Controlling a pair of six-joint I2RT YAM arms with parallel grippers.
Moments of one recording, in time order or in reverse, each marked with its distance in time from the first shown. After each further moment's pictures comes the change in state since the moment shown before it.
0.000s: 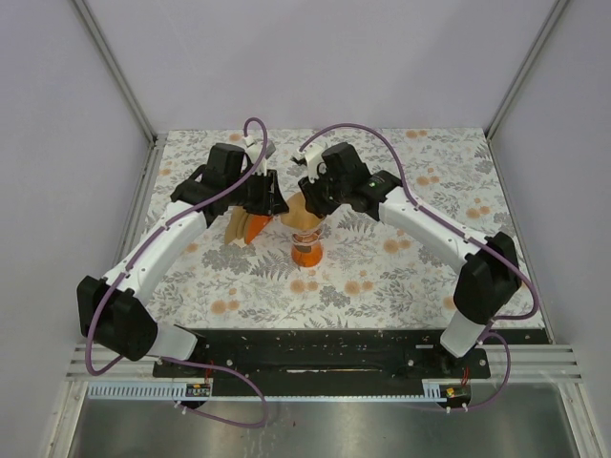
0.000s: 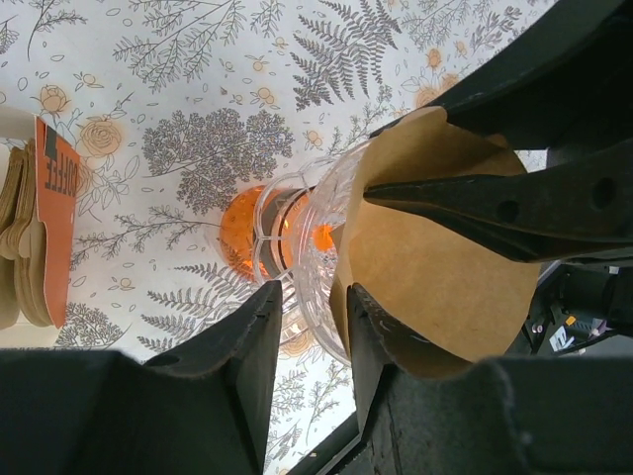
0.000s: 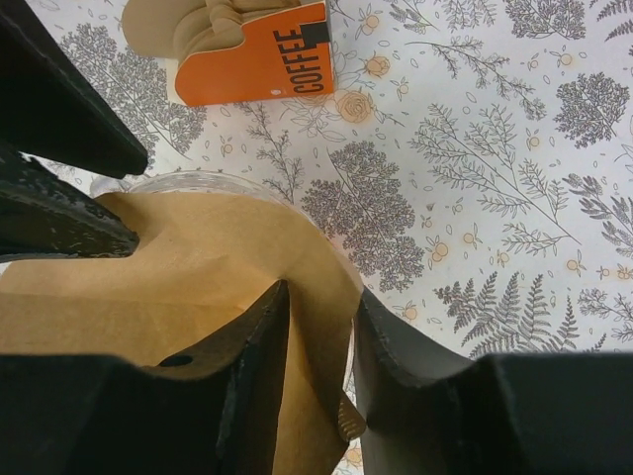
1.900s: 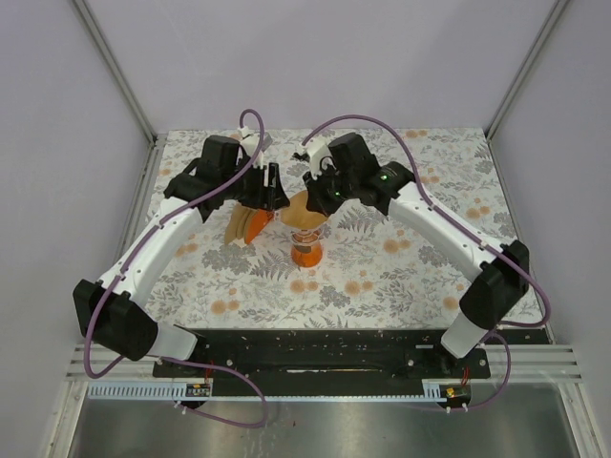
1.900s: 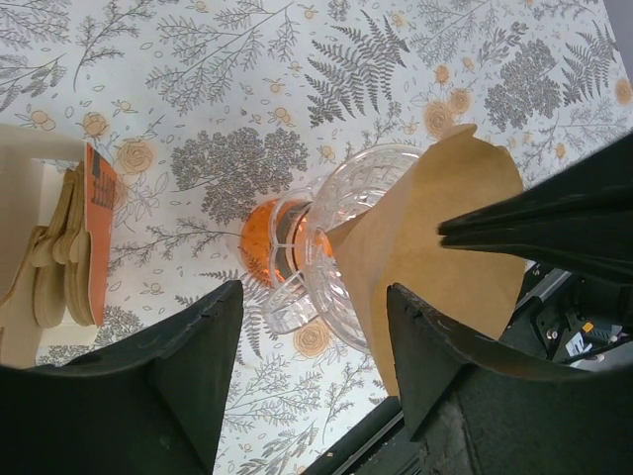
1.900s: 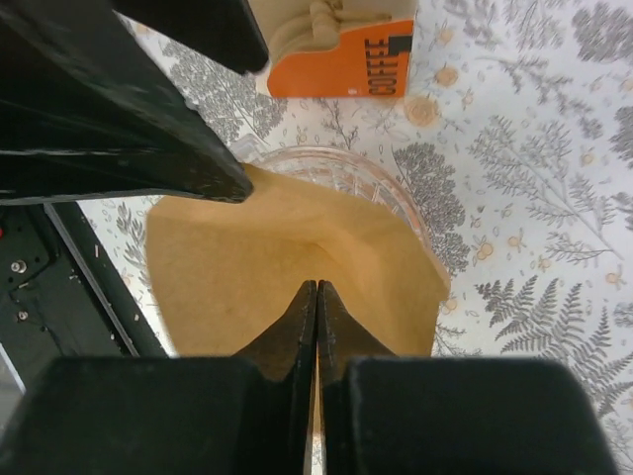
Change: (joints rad) left arm 0.009 0.000 0.081 -0.061 -0.025 0.048; right arm -0.006 -0.082 0.084 -0.124 -0.157 -0.019
